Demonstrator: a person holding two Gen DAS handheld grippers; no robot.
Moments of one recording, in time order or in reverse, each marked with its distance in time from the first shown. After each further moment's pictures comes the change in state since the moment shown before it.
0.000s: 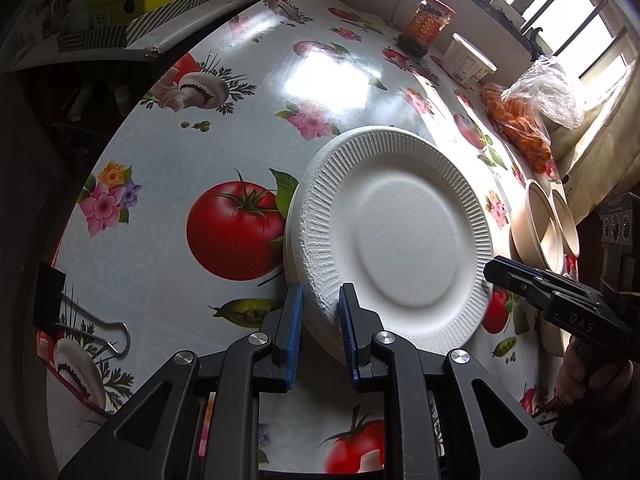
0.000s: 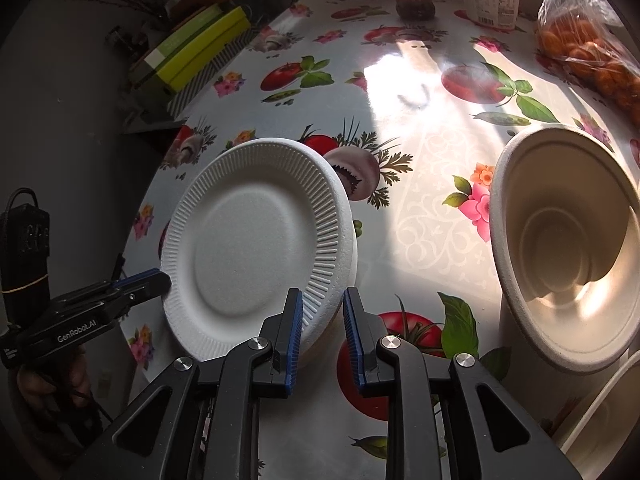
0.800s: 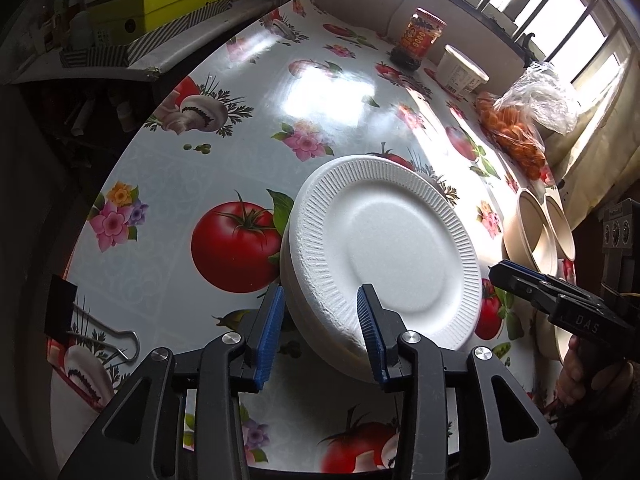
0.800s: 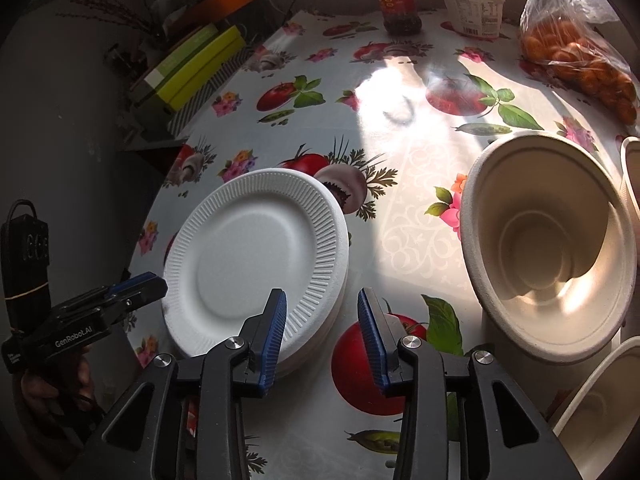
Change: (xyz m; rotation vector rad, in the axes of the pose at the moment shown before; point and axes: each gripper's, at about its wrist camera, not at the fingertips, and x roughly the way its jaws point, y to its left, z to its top) left arm -0.016 -0.007 0.002 0.020 -0.060 0.009; right arm -0.020 -0.005 -0.004 0.031 -0.061 0.003
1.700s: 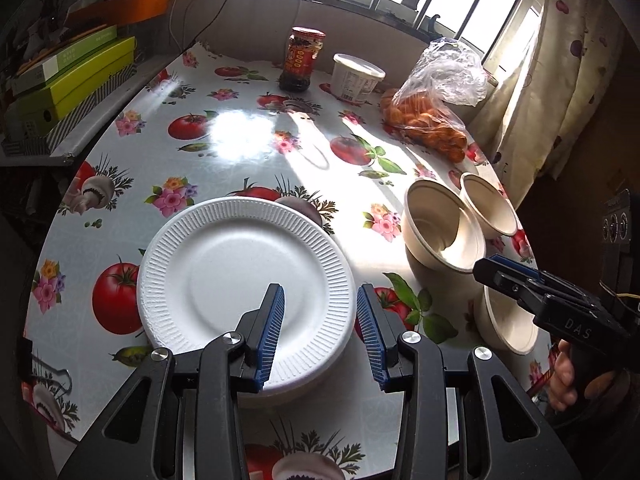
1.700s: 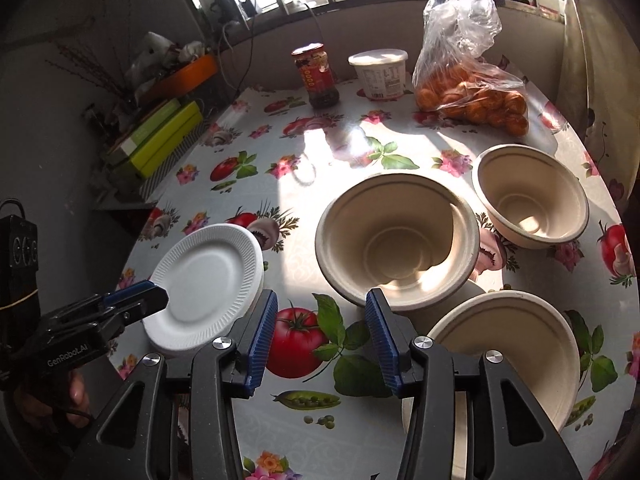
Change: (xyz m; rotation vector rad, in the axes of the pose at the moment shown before) left arm -0.013 -0.109 -0.008 0.227 -0.102 -0.127; right arm -0.095 -0.040 -0.043 0.086 -0.258 -0.163
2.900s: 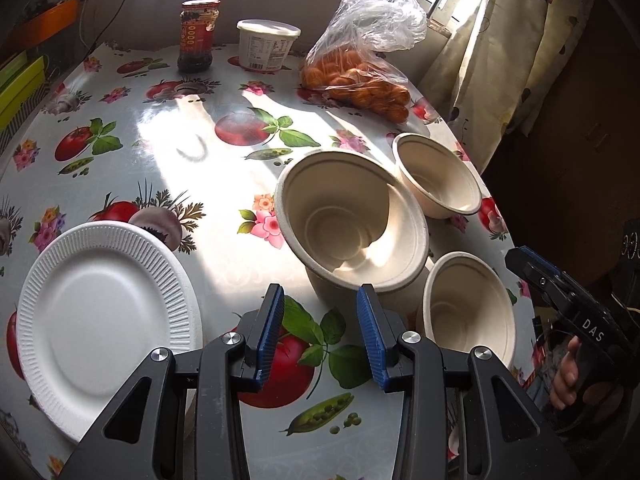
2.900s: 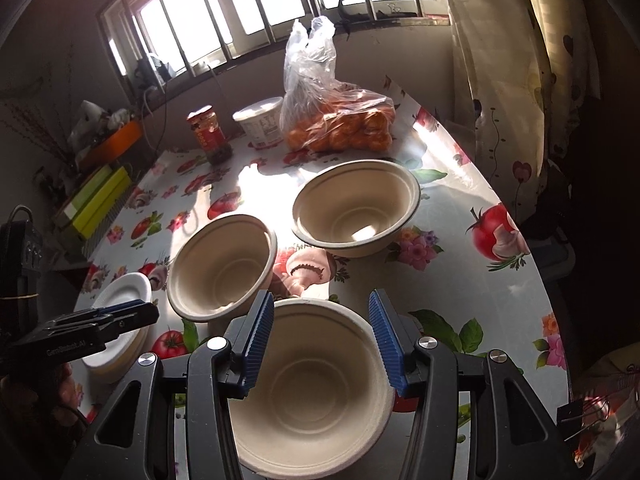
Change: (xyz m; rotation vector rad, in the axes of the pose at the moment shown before) left arm 0.075 -0.095 0.022 0.115 0.102 -0.084; right arm -0.052 -0.117 -0.019 0.130 -0.163 -0.163
